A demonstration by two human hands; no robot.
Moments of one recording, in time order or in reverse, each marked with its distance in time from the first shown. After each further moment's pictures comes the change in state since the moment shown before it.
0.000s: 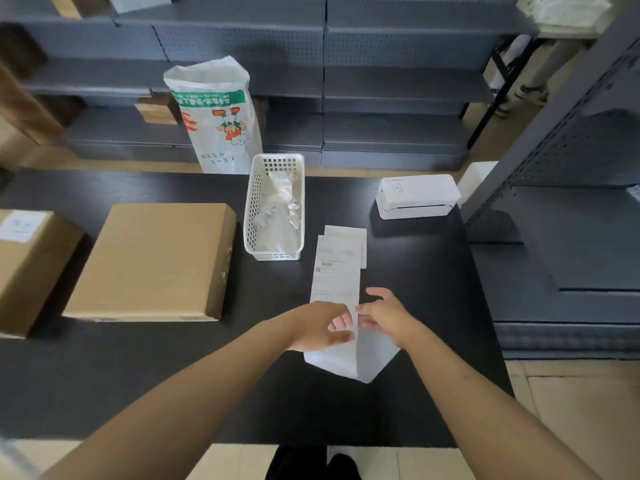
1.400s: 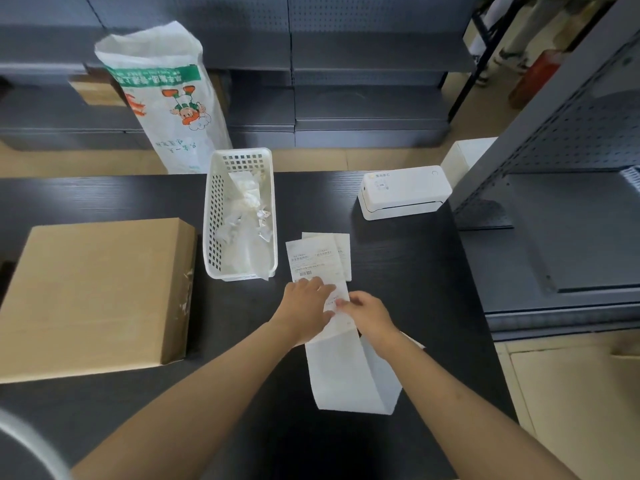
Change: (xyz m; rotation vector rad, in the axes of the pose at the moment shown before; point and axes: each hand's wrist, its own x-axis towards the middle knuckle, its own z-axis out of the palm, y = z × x) left_hand 0.106 -0.029 -0.013 0.466 0.303 -0.077; right_hand 0.054 -0.010 0.010 -0.062 0.112 -0.100
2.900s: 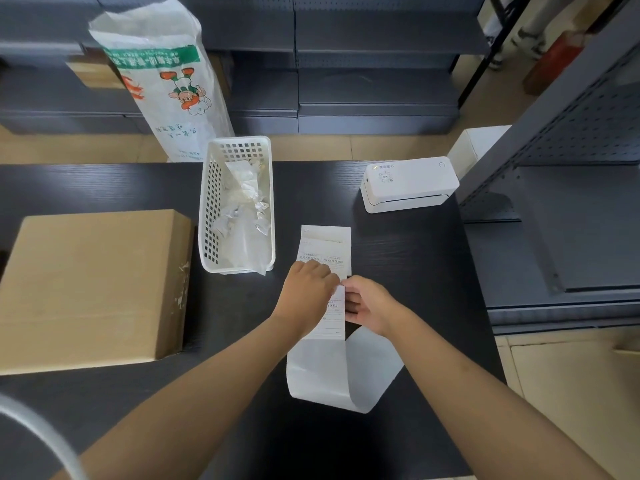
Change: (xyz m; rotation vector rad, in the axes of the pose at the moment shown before) left_hand 0.007 0.006 -0.005 0.124 0.306 0.128; right_hand 0.013 -0.023 -0.015 0.504 -0.263 0.256
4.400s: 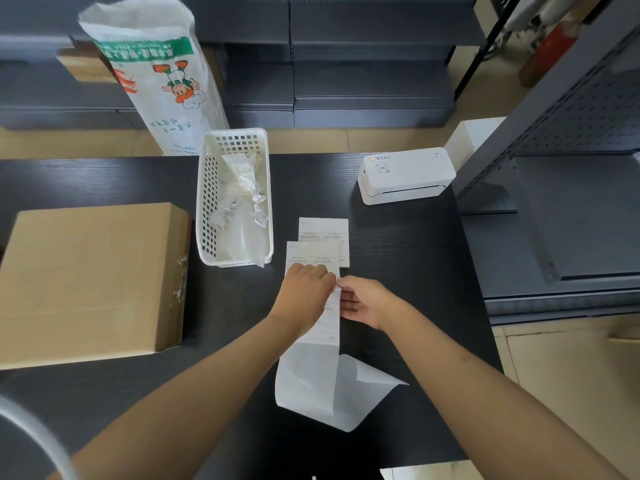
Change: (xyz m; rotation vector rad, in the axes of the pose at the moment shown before) left_hand -0.012 0.004 -0.003 -0.002 -0.082 0.026; right_hand -0.003 0.005 0.002 -0.036 0.063 0.077
